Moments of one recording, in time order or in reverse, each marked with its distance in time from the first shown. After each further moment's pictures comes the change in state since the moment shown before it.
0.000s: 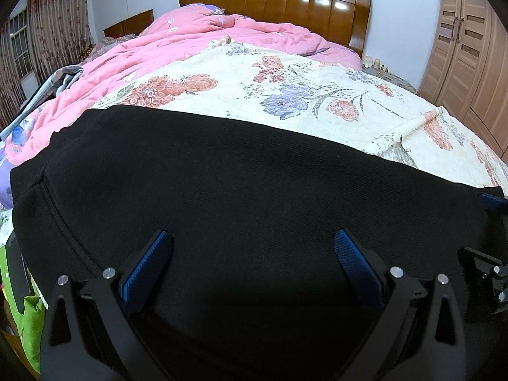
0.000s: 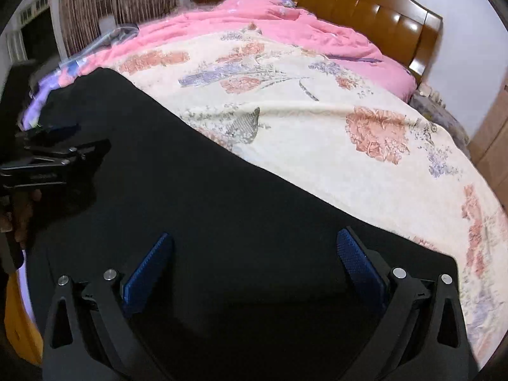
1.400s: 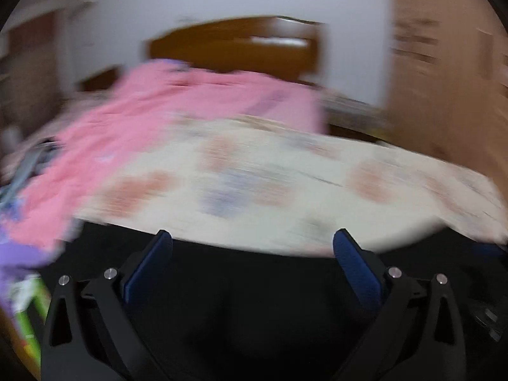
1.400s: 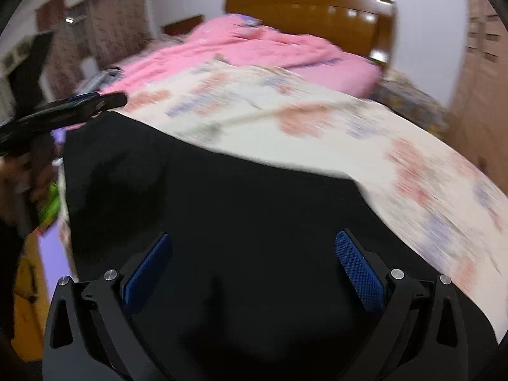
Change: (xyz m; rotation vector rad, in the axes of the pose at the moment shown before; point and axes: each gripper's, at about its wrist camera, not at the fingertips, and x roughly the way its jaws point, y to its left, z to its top) left arm -0.086 -0.083 0.049 0.180 -0.177 -0.161; right arm -0.117 -0.046 -0.068 0.191 -0.053 -0.068
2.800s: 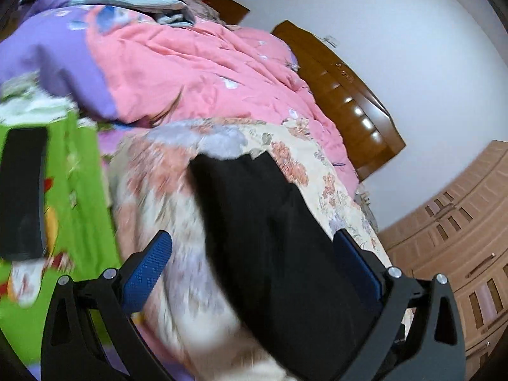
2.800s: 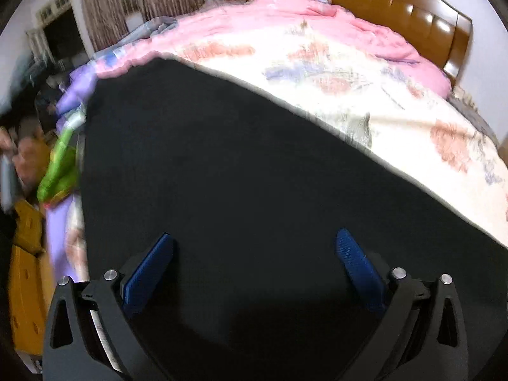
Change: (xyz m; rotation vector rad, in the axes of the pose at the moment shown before) left arm -0.050 0.307 -0.128 -0.862 -0.114 -0.070; right arm 0.110 0.166 0.052 -0.228 0.069 0.201
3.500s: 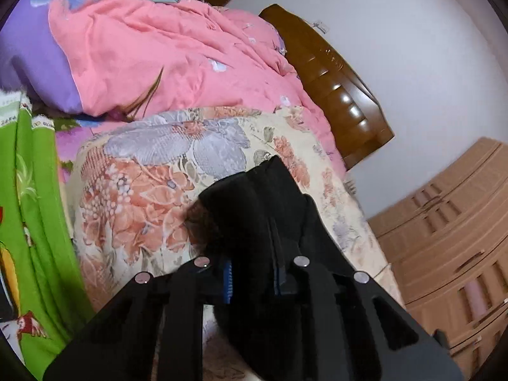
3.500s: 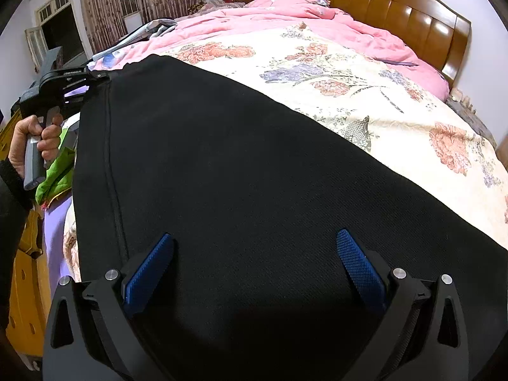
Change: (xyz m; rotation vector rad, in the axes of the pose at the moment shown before) left arm 0.061 0.020 0.021 0.020 0.061 -0.070; right arm 0.005 -0.002 0.001 0.013 0.004 -0.011
